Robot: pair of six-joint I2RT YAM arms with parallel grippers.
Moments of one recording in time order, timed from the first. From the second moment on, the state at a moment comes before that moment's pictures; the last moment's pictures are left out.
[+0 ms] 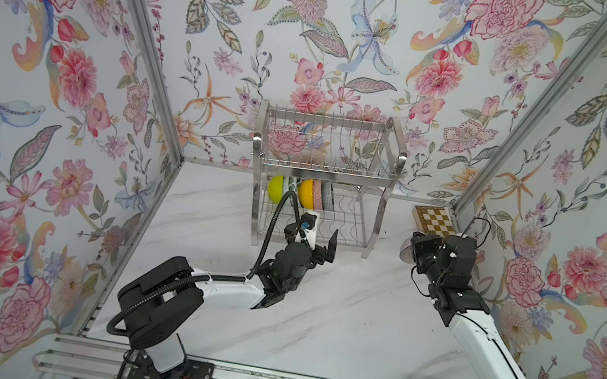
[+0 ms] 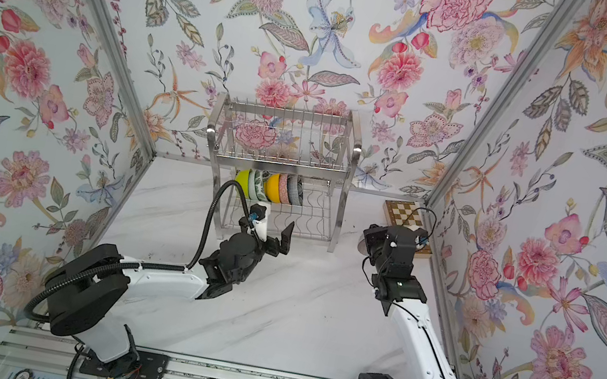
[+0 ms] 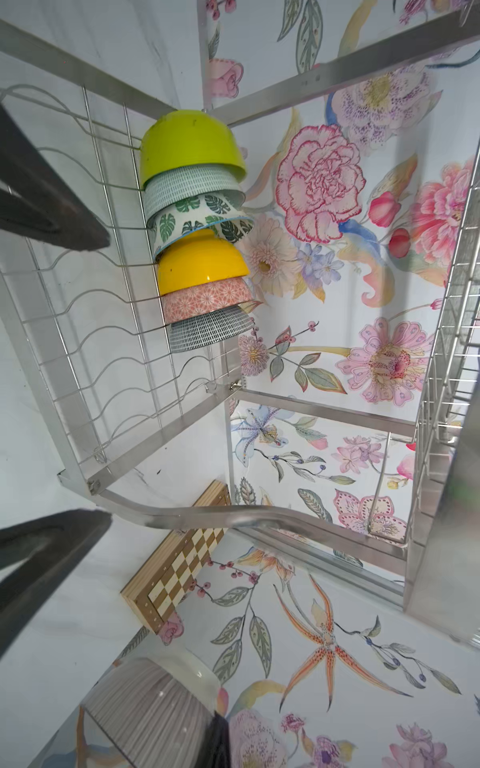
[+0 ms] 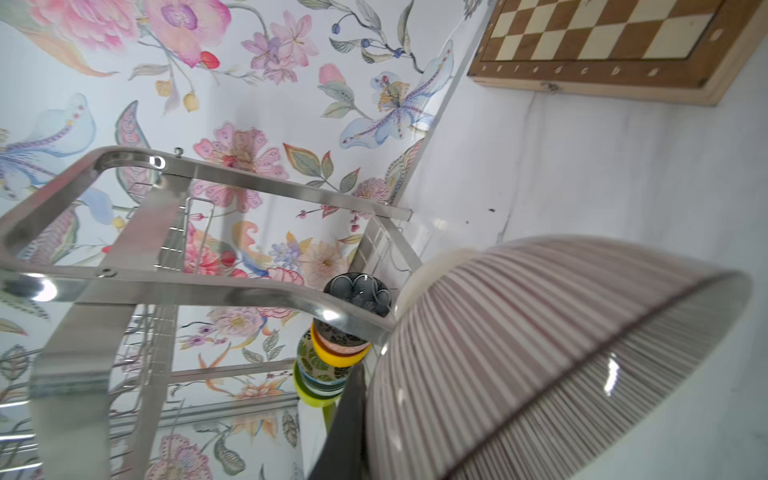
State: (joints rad) left arm -0.91 1.63 0.86 0.73 -0.55 -0.21; right arm 0.12 1.11 0.83 -0.09 0.02 1.16
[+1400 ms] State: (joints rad) left arm -0.75 1.73 1.05 0.46 -0.19 -0.59; right arm -0.07 2.23 1.90 -0.07 -1.11 0.65
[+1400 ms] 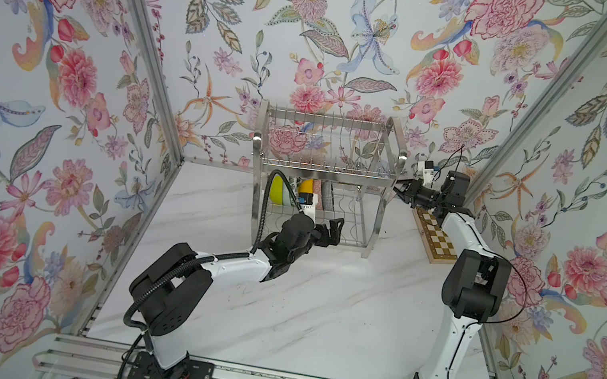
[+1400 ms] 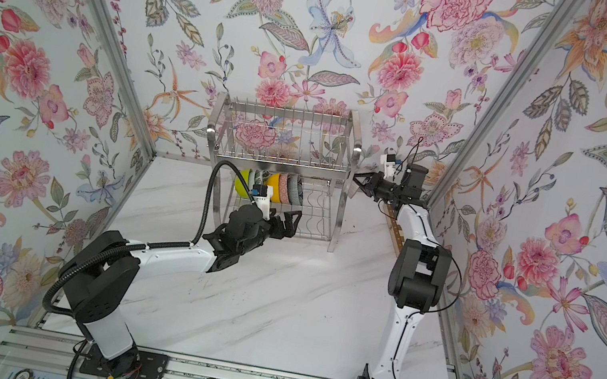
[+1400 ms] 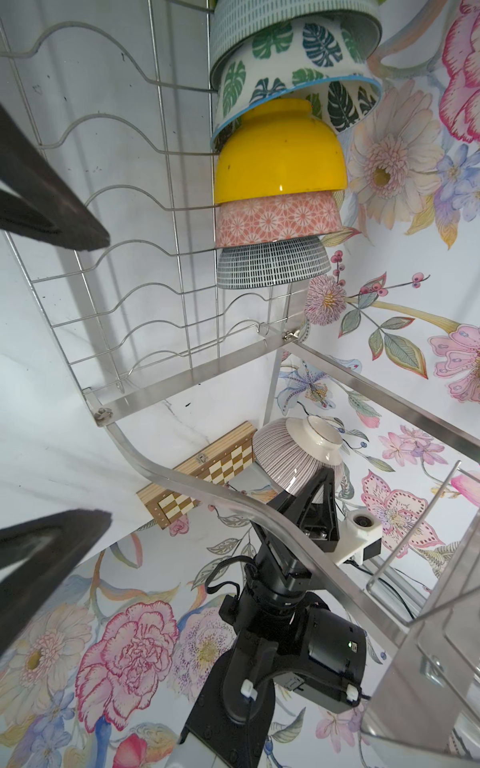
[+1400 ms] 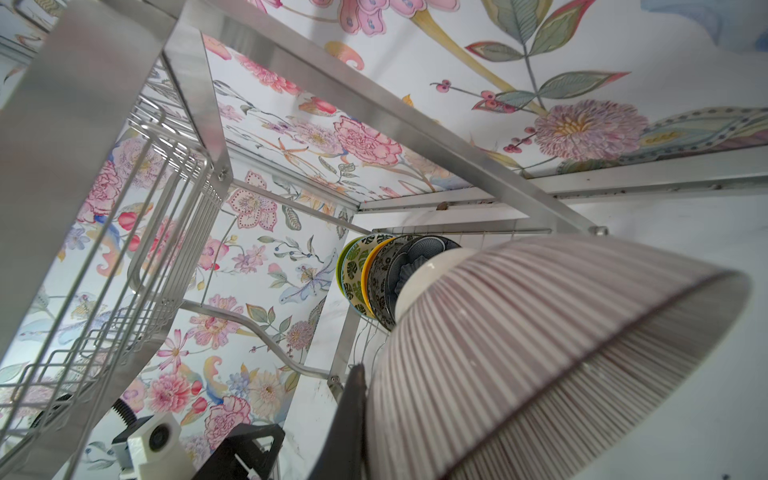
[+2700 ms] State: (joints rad) left arm -0.71 1.72 0.98 0.46 -0.18 -0.63; right arm 0.10 2.36 1.87 0.14 -1.08 0.84
